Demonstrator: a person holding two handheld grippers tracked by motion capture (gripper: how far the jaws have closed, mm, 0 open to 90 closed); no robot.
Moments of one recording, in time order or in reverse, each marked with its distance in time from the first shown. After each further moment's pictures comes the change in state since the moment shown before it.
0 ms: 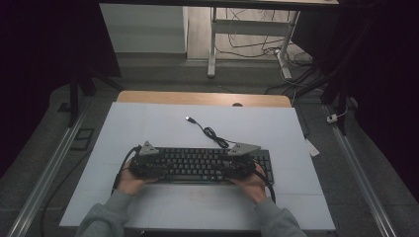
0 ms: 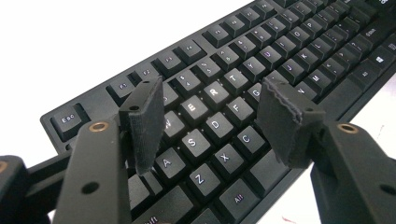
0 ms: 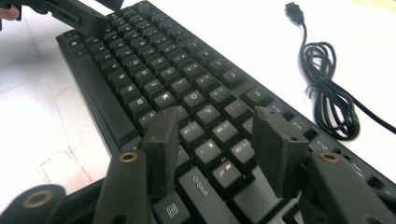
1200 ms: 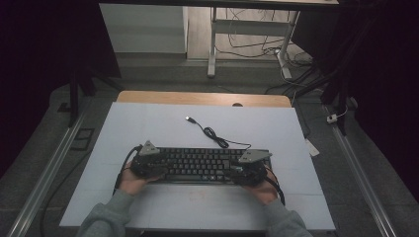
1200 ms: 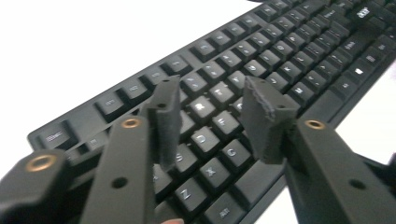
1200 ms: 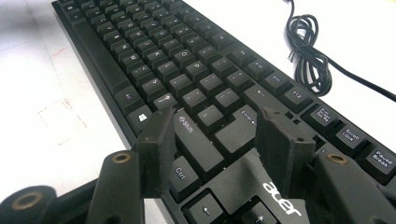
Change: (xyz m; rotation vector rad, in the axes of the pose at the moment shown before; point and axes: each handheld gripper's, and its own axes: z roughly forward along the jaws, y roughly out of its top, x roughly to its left) left arm -0.001 0.003 -0.003 -0.044 -0.017 0.002; right arm -0.007 -0.026 -0.027 0.030 -0.021 -0.036
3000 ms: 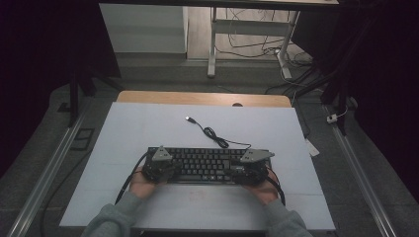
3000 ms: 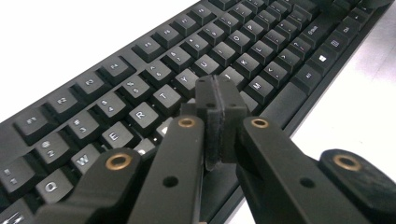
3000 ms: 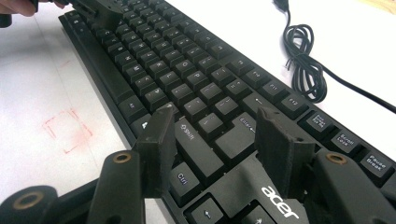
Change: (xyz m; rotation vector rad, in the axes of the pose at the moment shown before) left arm -0.028 0.003 0.023 0.040 -0.085 0.082; right arm 0.000 0.001 -0.004 -0.034 0.008 0.013
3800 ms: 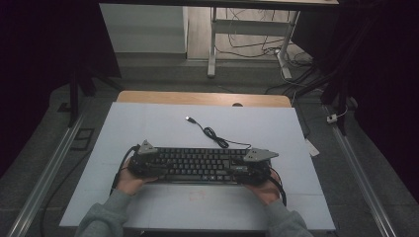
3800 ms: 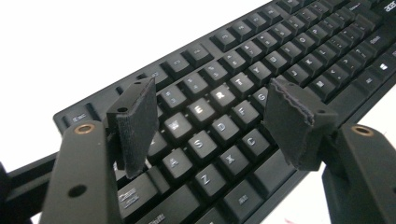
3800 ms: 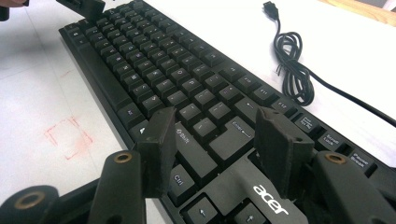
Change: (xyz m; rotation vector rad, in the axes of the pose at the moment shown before) left arm 0.025 -0.006 -0.024 -0.016 0.115 -0.100; right arm -0.002 0.000 -0.007 -0.037 -0.017 0.021
